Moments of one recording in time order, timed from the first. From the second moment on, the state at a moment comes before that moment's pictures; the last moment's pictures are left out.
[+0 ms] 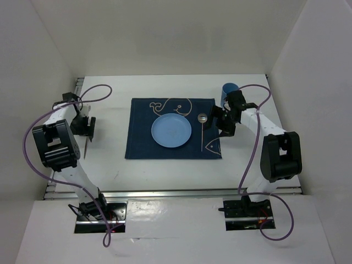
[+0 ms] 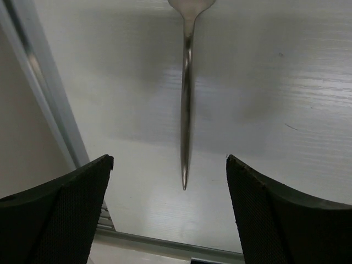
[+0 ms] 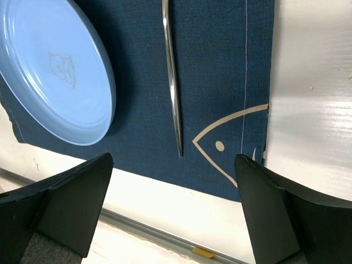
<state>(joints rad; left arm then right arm) 0.35 1.85 1.36 -0.84 -0.11 0.29 0.16 1.64 1.15 -0.62 -0.31 0.46</state>
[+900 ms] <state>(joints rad) 0.42 2.00 1.42 -0.86 0.15 0.25 0.16 1.55 1.22 -0.67 -0.24 0.46</state>
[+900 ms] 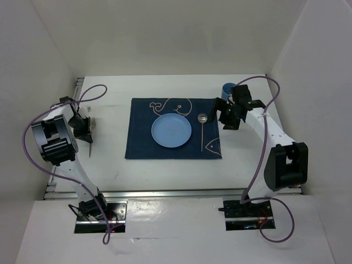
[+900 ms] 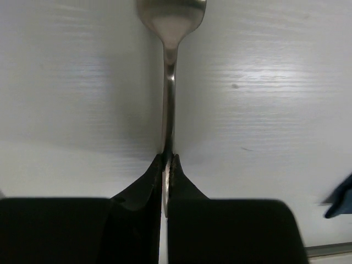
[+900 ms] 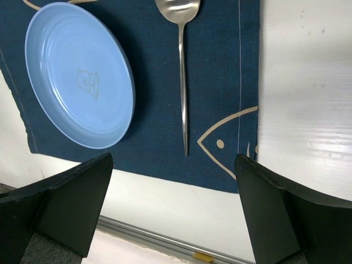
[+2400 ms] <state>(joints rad) -0.35 2.14 1.65 -0.86 -0.10 -0.49 0.15 1.46 1.17 -0.66 -0.08 0.48</state>
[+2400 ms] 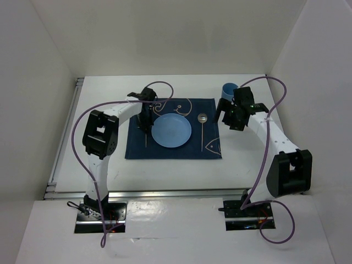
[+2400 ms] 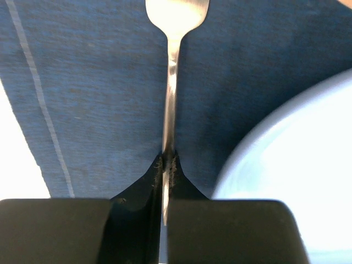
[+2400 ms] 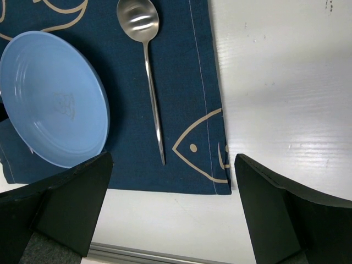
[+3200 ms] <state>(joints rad) -0.31 2.14 1.65 -0.87 -0.12 -0.40 0.15 1.43 1.17 -0.66 -0.07 0.47</state>
